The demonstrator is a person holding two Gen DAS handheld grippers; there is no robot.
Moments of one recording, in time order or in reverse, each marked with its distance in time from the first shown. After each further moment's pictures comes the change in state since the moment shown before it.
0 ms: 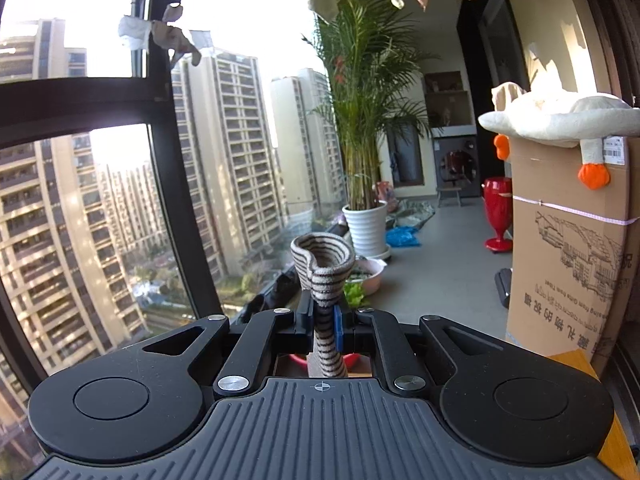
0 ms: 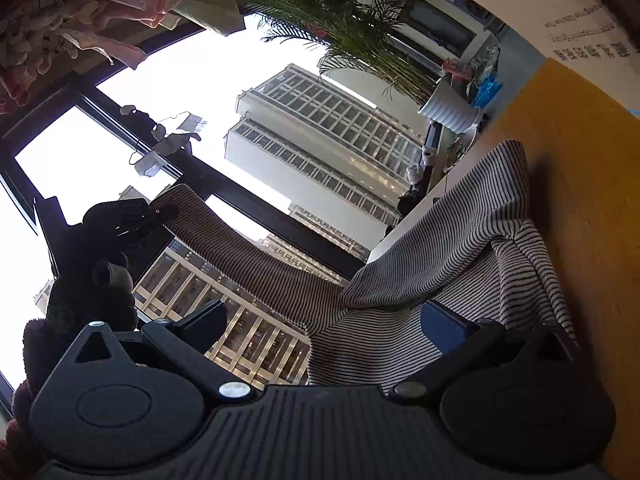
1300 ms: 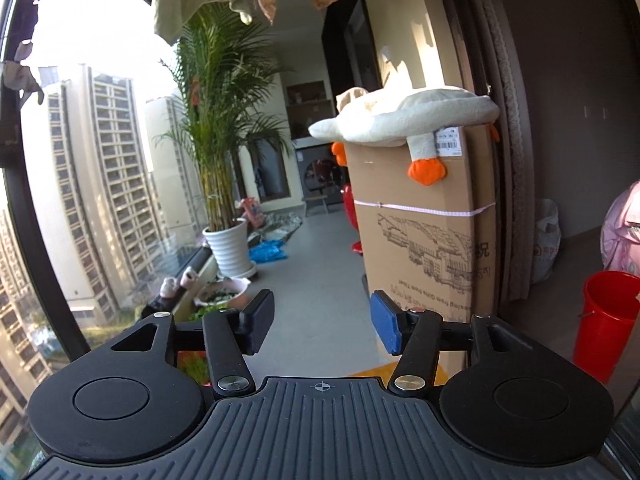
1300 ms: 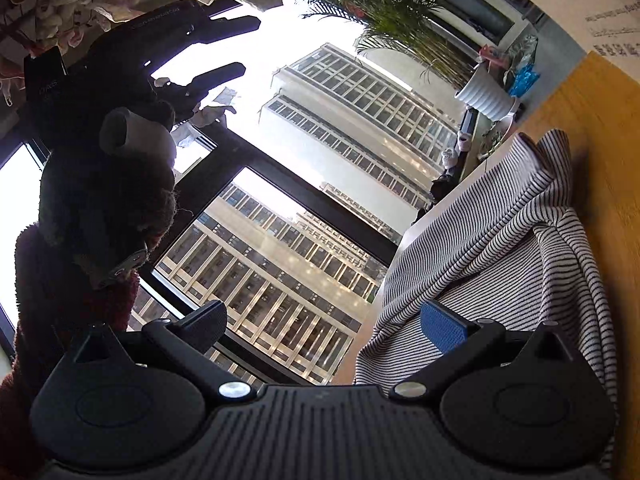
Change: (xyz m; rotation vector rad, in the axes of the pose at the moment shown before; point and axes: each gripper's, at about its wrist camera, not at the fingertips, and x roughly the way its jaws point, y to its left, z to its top) left arm -0.026 -0.139 -0.005 0.136 -0.052 -0.401; right arm 0.000 0.017 -0.005 -0.058 0.070 0.093
